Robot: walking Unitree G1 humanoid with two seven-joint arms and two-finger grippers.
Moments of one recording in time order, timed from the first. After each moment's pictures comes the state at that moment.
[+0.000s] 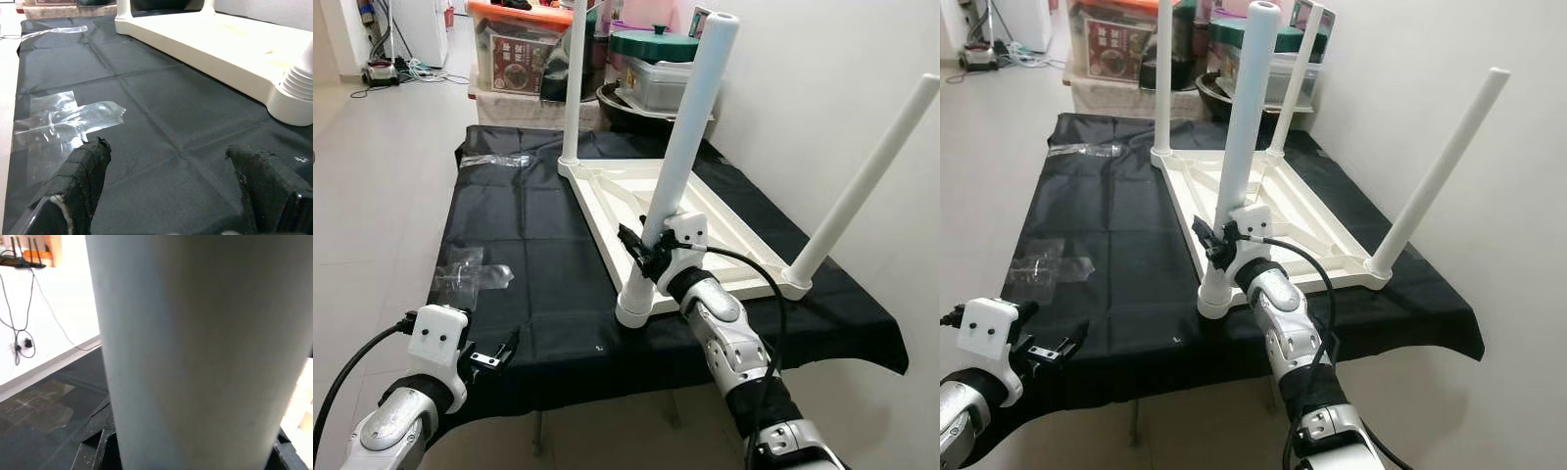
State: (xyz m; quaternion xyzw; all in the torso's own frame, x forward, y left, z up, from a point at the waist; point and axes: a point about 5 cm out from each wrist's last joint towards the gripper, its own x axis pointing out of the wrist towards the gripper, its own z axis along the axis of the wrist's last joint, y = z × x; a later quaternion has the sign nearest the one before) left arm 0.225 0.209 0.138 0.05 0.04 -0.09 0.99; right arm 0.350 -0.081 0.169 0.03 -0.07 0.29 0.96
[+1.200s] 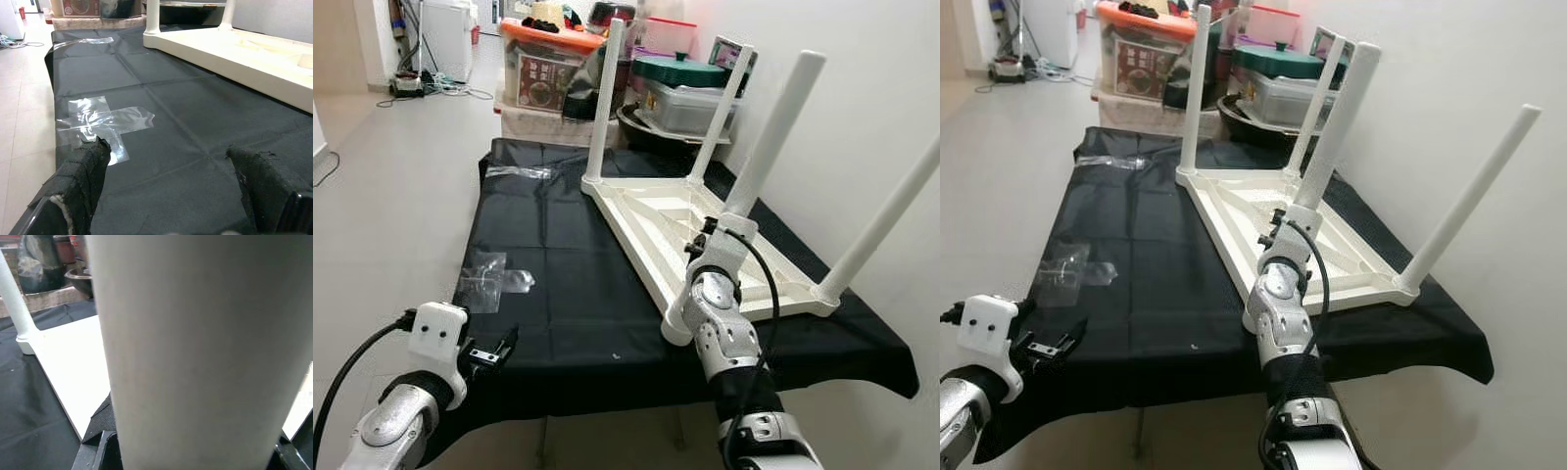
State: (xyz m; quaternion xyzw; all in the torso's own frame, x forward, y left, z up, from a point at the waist) left arm 0.230 0.210 0.139 0.05 0.04 -0.08 0.99; right arm 0.361 -0.119 0.160 0.11 0.06 -0.18 0.97
